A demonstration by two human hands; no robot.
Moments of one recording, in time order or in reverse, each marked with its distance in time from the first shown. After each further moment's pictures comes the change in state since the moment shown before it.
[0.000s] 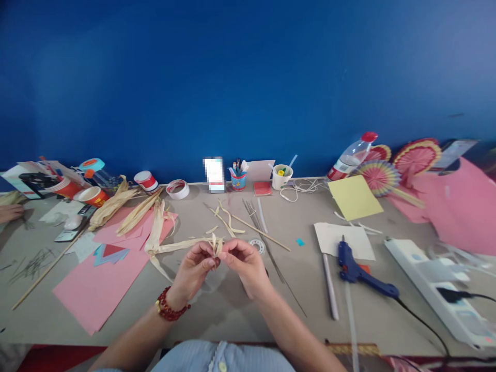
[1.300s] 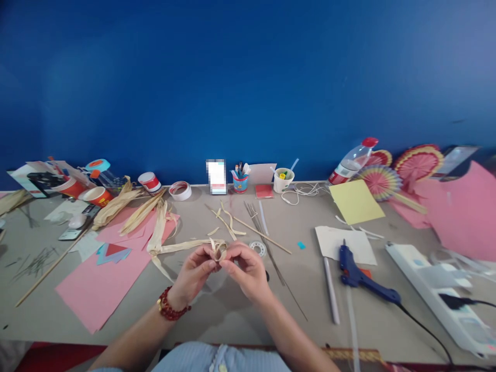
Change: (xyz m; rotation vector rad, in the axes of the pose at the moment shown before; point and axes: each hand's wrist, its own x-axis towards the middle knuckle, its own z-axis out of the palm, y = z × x) left_hand -0.002 0.000 -0.003 -0.074 -0.103 -0.012; right_hand -0.002 0.005 -0.007 -0.271 -0.121 -0.434
